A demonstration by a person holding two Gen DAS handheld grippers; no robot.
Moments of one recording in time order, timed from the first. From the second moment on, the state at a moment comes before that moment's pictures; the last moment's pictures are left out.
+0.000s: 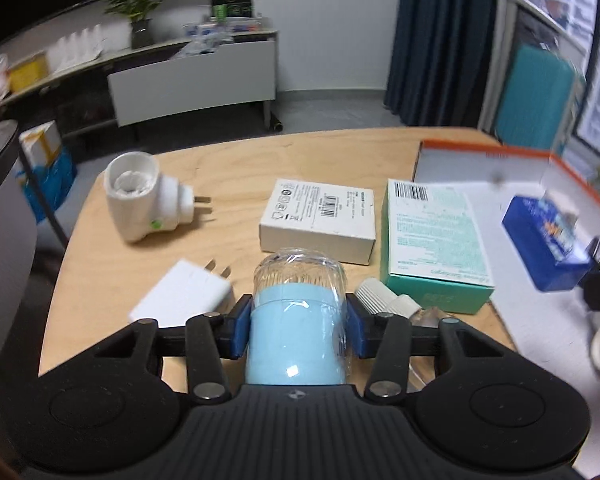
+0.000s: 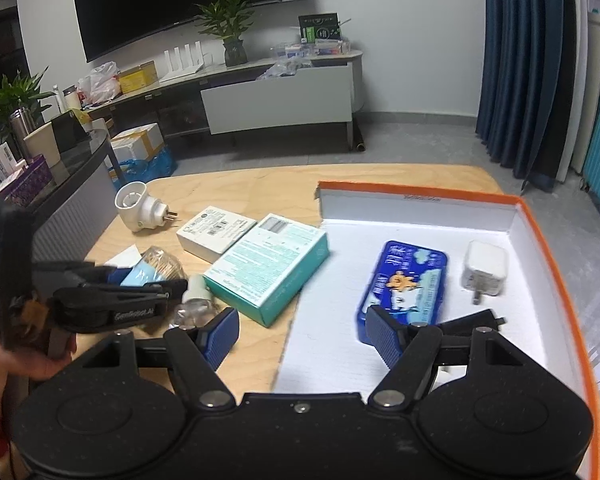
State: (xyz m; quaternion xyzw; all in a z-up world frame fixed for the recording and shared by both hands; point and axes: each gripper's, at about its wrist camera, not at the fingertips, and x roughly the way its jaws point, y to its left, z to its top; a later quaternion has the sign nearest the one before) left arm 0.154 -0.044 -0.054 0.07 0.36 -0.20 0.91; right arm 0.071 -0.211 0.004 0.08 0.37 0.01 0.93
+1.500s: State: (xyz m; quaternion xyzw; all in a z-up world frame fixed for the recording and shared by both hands) left arm 0.082 0.004 -0.025 -0.04 0.34 -0.14 0.93; right arm 0.103 -0.154 -0.009 0.05 0.42 0.05 0.90
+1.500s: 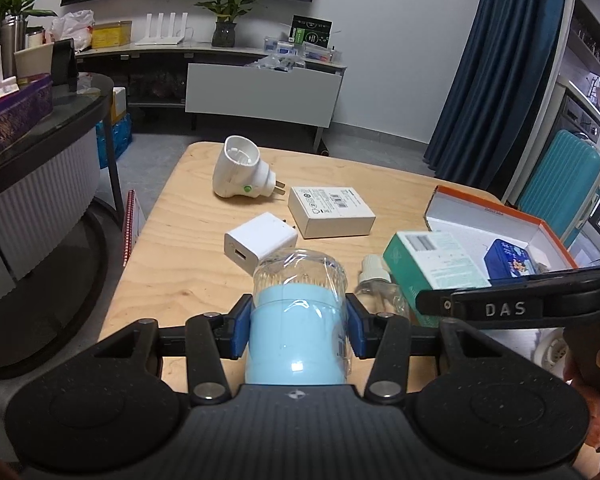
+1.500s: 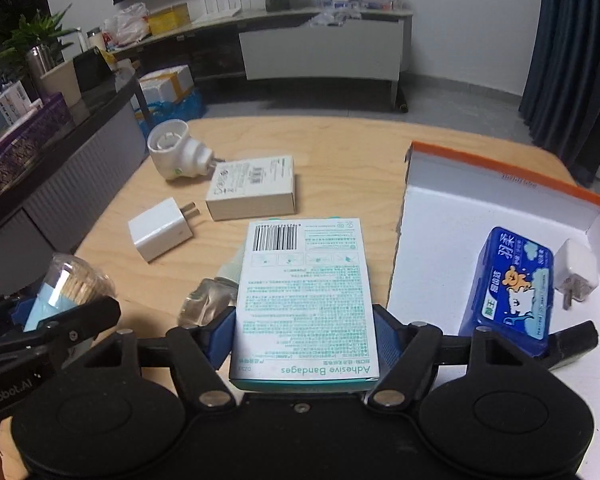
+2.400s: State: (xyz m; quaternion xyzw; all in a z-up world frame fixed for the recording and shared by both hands) left arm 0.036 -0.081 0.006 -0.03 0.32 -0.20 0.93; right arm -0.029 -0.238 0.042 0.08 0.31 -0.05 0.95
